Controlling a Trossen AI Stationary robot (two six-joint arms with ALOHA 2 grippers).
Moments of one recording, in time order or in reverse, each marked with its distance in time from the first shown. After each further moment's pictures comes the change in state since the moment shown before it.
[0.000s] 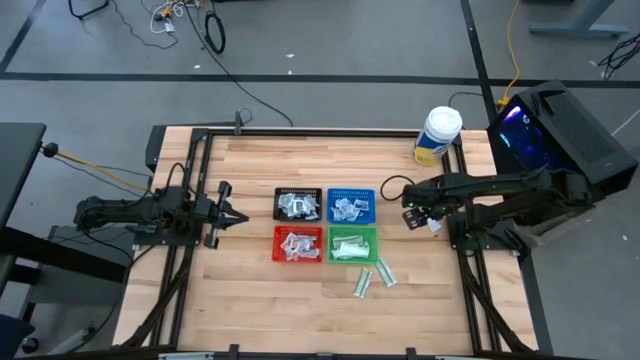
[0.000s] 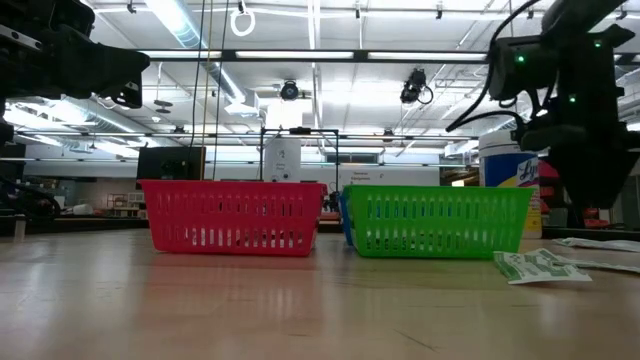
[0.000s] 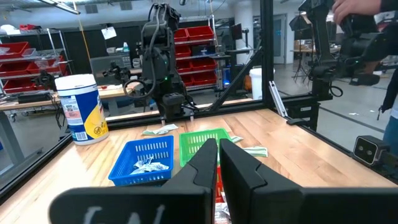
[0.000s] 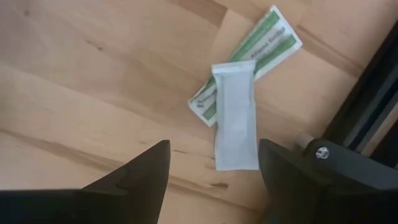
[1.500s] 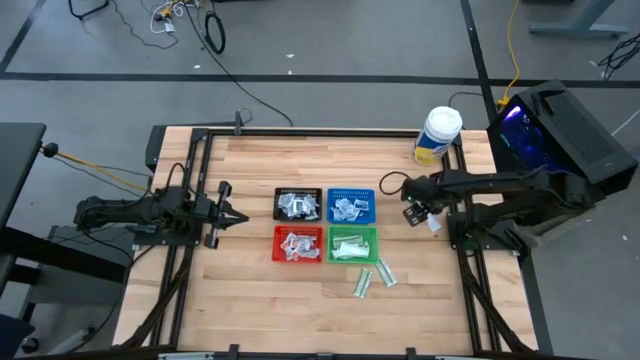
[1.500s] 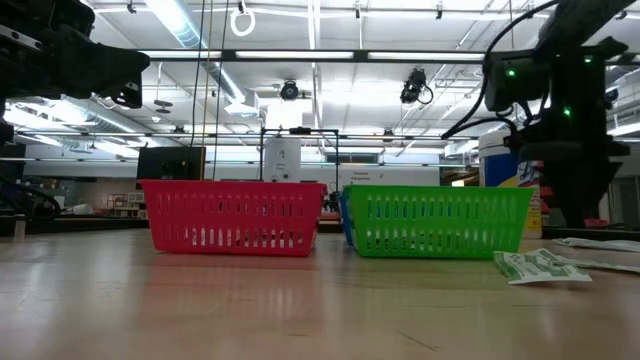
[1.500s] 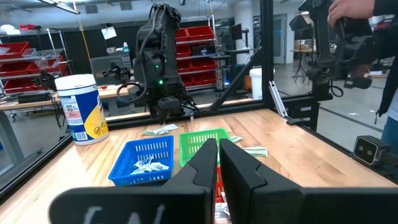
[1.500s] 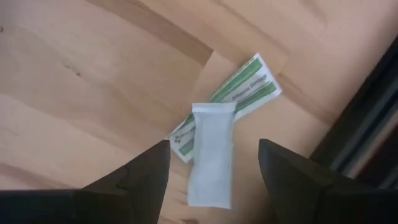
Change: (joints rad) left arm 0.000 0.000 0.000 0.000 0.000 0.000; right arm -0.093 0.012 -0.032 0.064 0.082 -0.210
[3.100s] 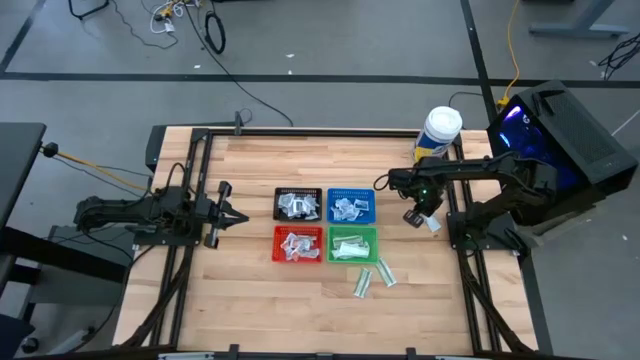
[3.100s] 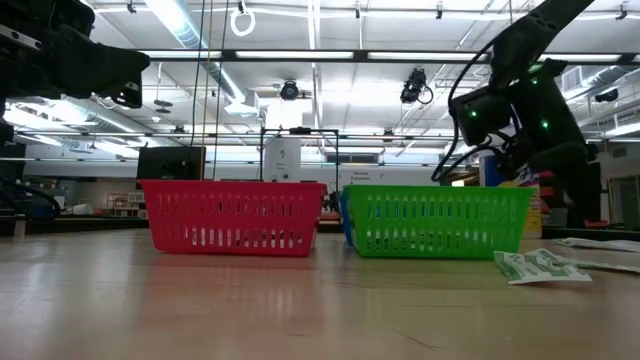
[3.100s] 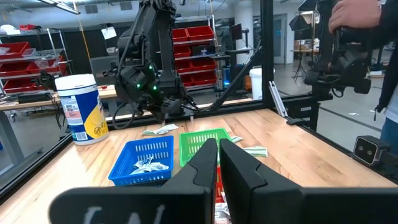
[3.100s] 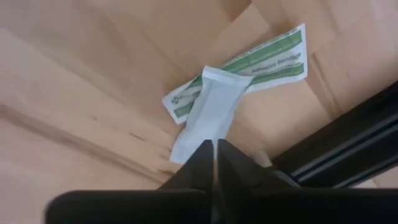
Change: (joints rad) left arm 0.000 0.000 0.000 0.000 0.000 0.000; right arm -0.153 0.299 0.140 -0.148 -0.168 -0.405
